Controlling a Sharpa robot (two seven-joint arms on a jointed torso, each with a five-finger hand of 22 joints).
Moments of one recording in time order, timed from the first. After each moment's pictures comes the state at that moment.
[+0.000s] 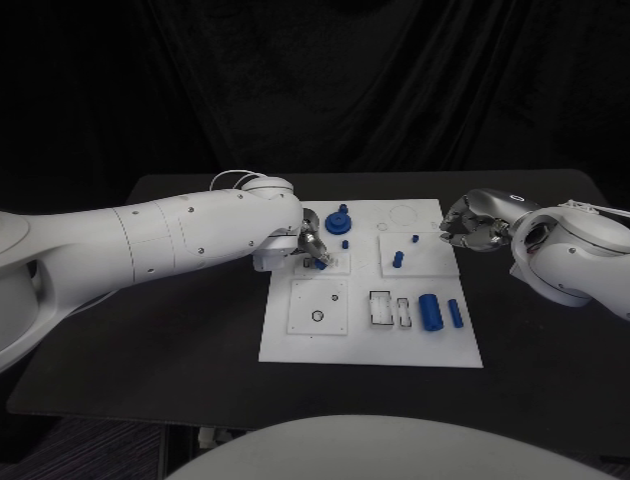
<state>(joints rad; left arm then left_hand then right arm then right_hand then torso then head) 1.29 -0.46 -0.21 1.21 -0.97 0.18 -0.62 1.12 -0.02 0.46 0.13 0.32 0.97 0.05 0.18 1.20 1.47 -0.02 1.57 1.31 1.47 -0.07 1.57 1.31 0.01 1.47 0.05 1.45 1.31 1.30 -0.93 -0.25 1.54 -1.40 -0.31 -0.28 1.44 -0.05 0.22 0.23 0.35 0.87 0.12 0.26 0.09 1.40 0.04 1.45 1.31 1.47 -0.04 1.22 1.17 0.09 1.42 0.07 1.07 1.31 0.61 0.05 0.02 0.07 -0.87</state>
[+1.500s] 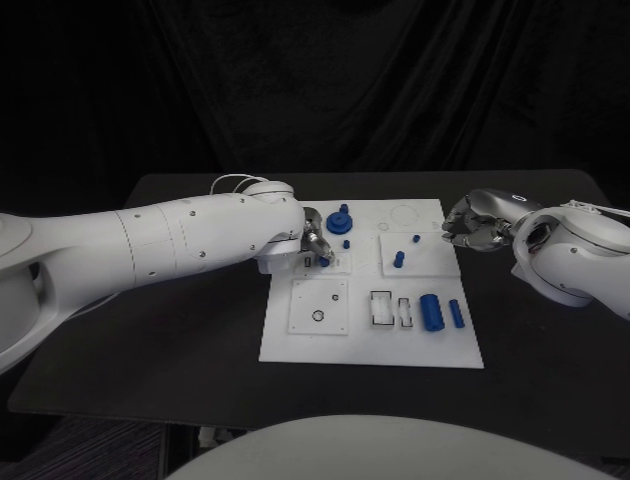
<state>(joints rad) 1.29 -0.46 -0.21 1.22 -0.97 0.10 -0.61 1.11 -0.02 0.47 0.13 0.30 0.98 0.05 0.18 1.20 1.47 -0.02 1.57 1.31 1.47 -0.07 1.57 1.31 0.01 1.47 0.05 1.45 1.31 1.30 -0.93 -0.25 1.53 -1.40 -0.31 -0.29 1.44 -0.05 0.22 0.23 0.35 0.87 0.12 0.26 0.09 1.40 0.04 1.45 1.31 1.47 -0.04 1.22 1.16 0.10 1.42 0.07 1.05 1.31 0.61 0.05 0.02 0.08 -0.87</state>
